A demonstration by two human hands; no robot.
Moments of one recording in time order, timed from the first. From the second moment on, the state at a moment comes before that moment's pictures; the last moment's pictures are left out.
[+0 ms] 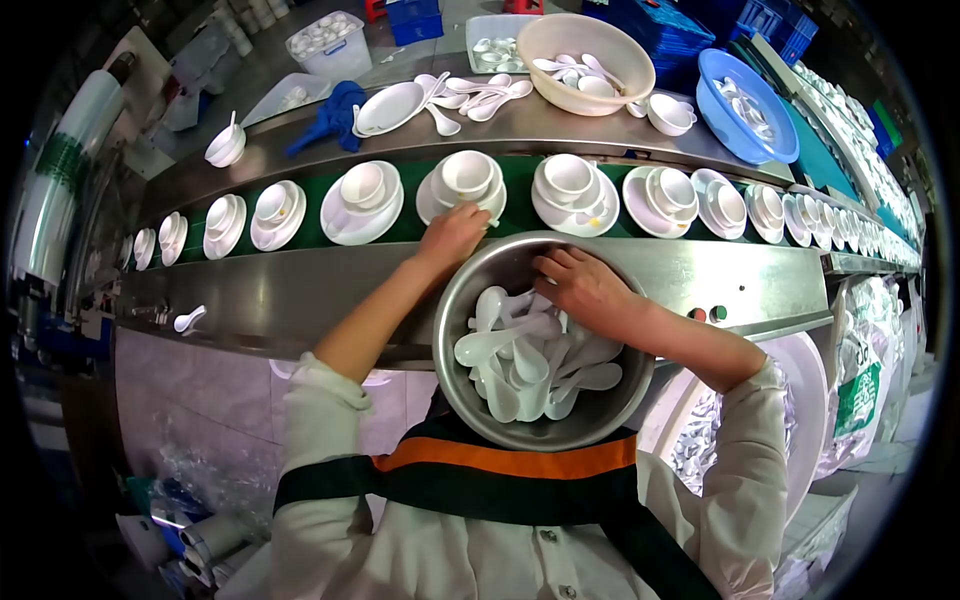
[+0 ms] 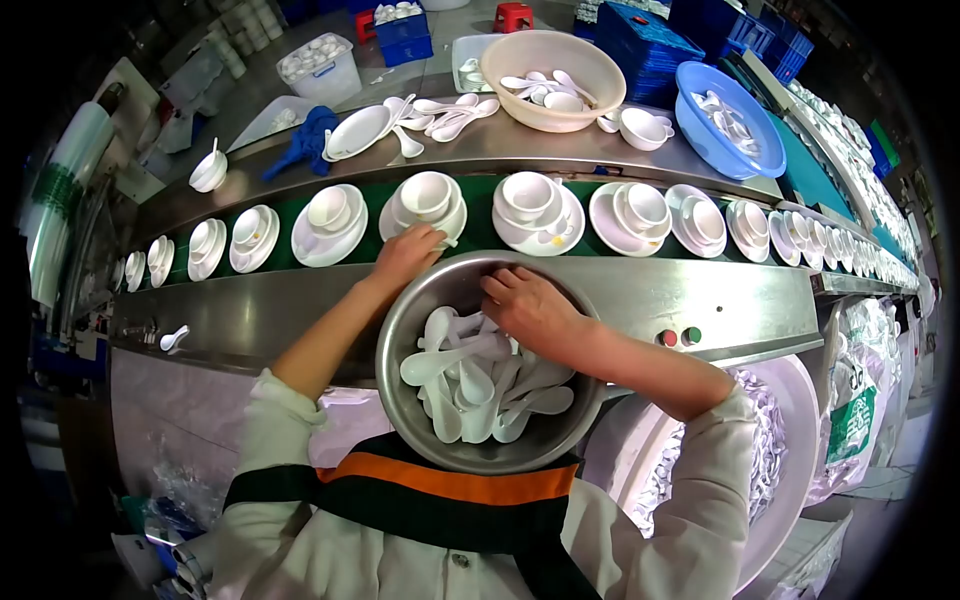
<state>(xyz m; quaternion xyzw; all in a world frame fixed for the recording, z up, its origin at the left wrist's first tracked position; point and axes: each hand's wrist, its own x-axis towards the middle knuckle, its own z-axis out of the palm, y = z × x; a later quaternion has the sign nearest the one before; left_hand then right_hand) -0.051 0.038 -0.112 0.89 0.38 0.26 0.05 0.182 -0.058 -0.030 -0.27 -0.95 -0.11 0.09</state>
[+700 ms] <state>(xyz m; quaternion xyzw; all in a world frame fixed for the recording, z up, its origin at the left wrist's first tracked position) -0.013 -0.048 -0.023 0.88 0.30 0.04 0.37 0.255 0.010 -0.066 -0.67 -0.62 0.35 0.20</state>
